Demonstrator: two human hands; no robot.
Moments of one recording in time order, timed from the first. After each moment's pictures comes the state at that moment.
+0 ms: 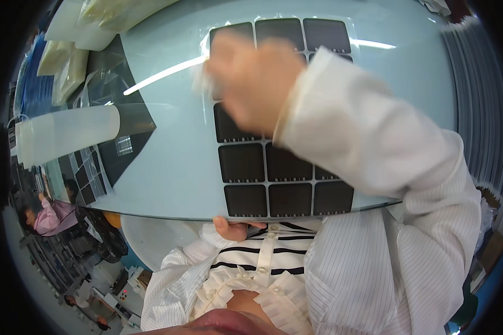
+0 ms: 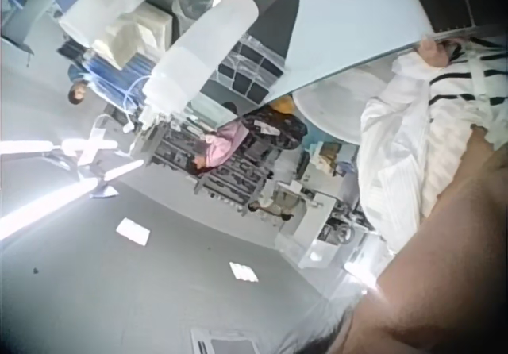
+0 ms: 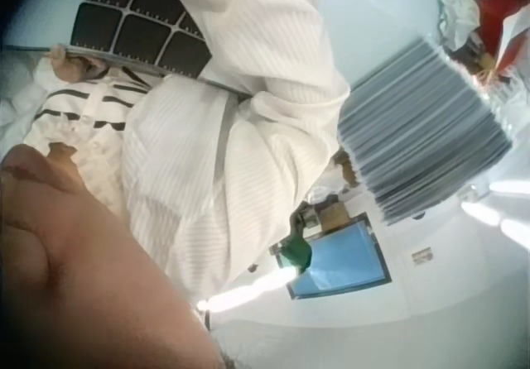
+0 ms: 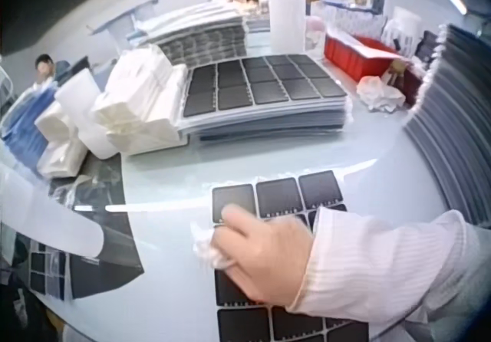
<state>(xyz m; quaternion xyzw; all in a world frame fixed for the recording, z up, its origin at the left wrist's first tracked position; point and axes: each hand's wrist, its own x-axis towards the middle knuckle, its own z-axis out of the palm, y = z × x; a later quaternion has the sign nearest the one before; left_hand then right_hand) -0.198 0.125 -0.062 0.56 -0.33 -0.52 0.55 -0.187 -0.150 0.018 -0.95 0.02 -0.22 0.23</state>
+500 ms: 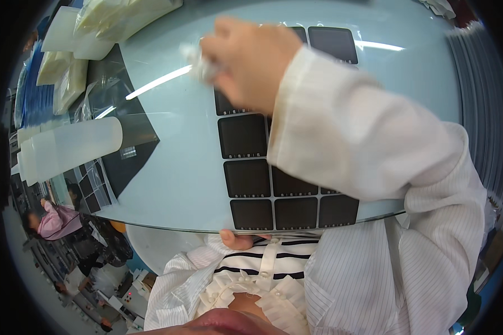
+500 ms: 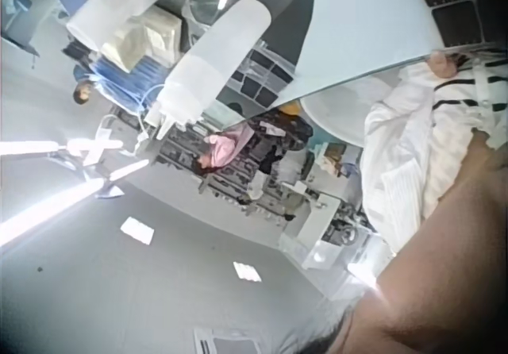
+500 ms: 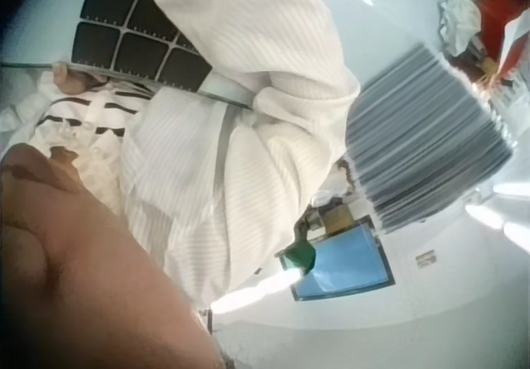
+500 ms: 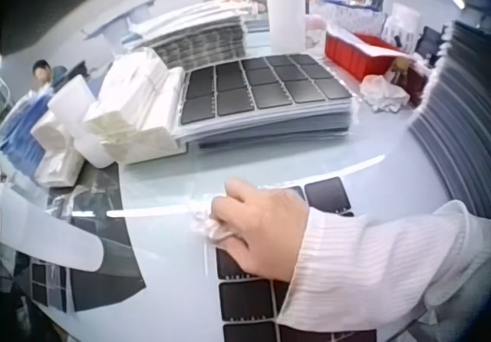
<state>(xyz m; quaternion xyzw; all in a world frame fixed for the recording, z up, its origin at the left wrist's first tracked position) -0.185 0.133 -0.079 0.57 -0.34 -0.51 0.55 -0.163 -0.173 0.027 -0.95 0.05 -0.21 0.24</state>
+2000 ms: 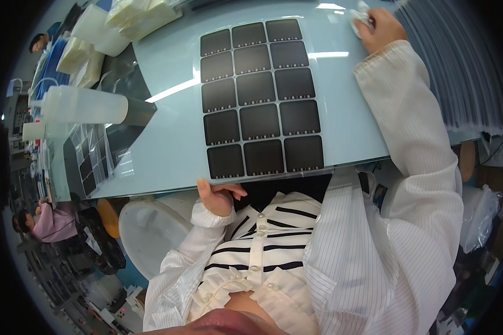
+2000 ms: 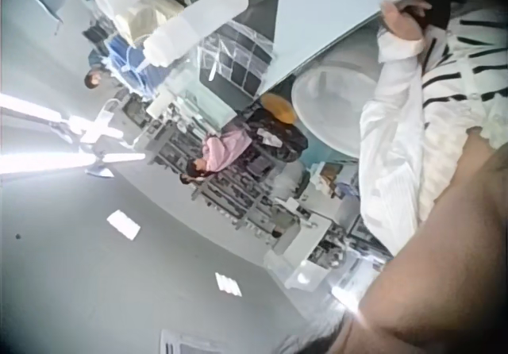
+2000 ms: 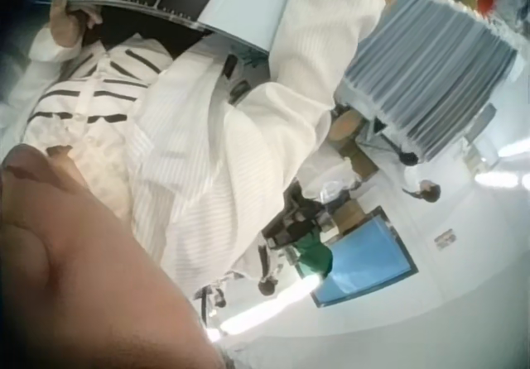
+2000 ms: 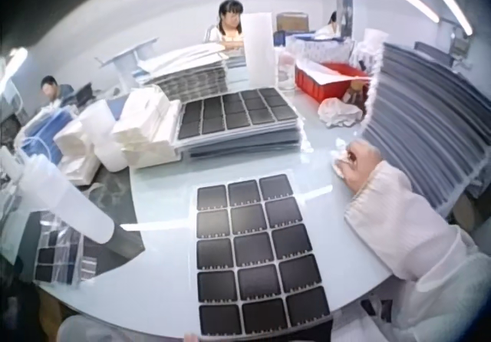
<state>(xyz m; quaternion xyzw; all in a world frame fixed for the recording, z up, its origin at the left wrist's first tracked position) -0.197 0.104 -0.068 0.66 -0.24 -0.37 0.61 -0.319 -0.321 -0.009 -0.88 0.33 -0.33 0.01</state>
